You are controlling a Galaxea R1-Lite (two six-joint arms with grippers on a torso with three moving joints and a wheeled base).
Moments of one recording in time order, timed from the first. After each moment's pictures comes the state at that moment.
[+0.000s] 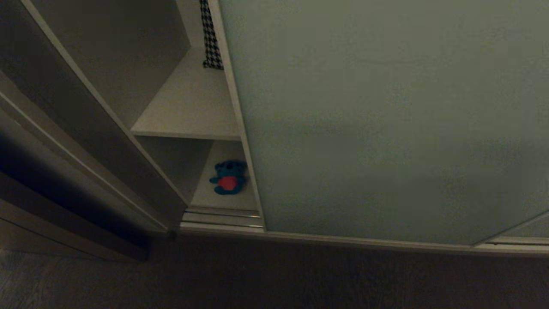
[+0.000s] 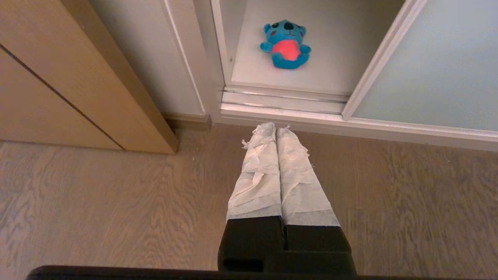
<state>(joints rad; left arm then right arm) 0.00 0.00 0.00 0.00 0.00 0.00 -0.23 0.71 -0.72 0.22 0.28 -0.10</state>
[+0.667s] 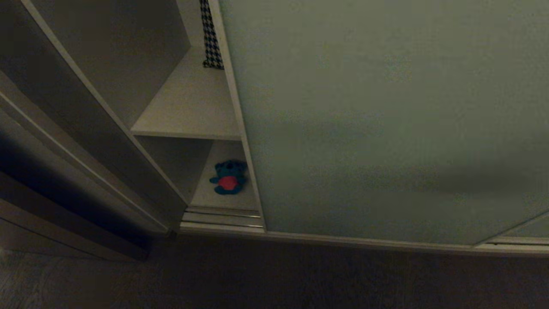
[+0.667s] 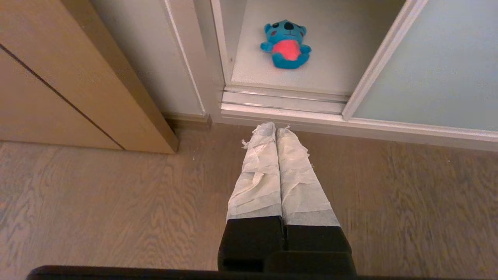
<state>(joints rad) 0.00 0.00 0.00 0.00 0.00 0.00 -1.11 0.90 -0.88 0.23 0.27 0.11</state>
